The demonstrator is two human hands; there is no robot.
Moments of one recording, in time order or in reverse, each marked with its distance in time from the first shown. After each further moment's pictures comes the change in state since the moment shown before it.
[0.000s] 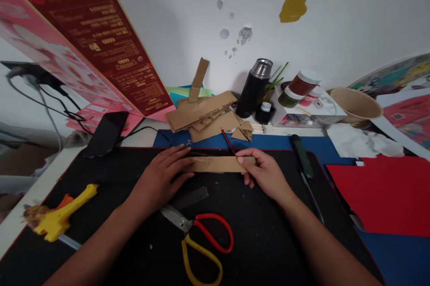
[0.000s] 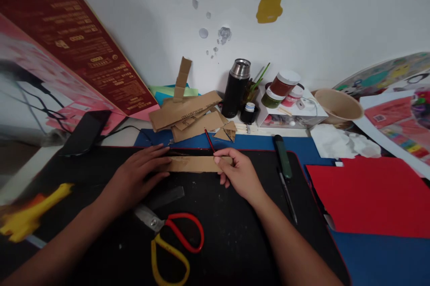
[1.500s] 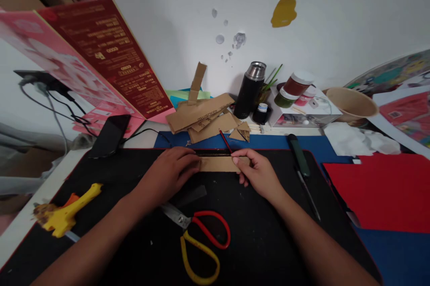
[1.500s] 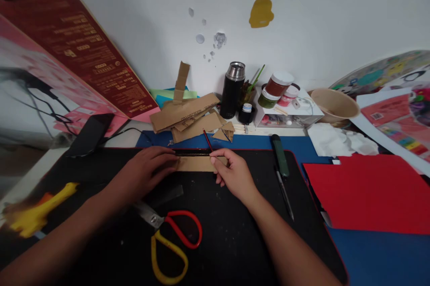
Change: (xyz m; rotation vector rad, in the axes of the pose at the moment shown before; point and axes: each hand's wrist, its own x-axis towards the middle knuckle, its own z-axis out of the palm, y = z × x) left_hand 0.026 0.013 -0.006 -0.065 -0.194 -0.082; right_hand -0.002 0.005 0.008 -0.040 0.030 -0.060
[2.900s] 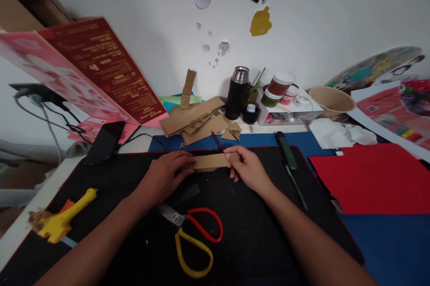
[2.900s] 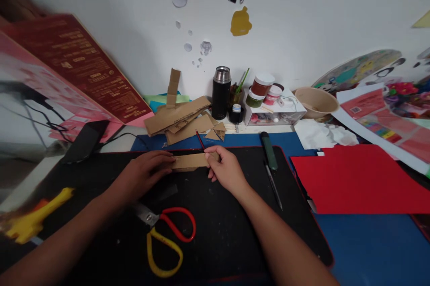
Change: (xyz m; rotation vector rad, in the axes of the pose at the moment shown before) left_hand -0.001 0.000 0.012 -0.053 -0.015 -0.071; right_hand 0.003 0.007 0.000 0.027 0.012 -0.020
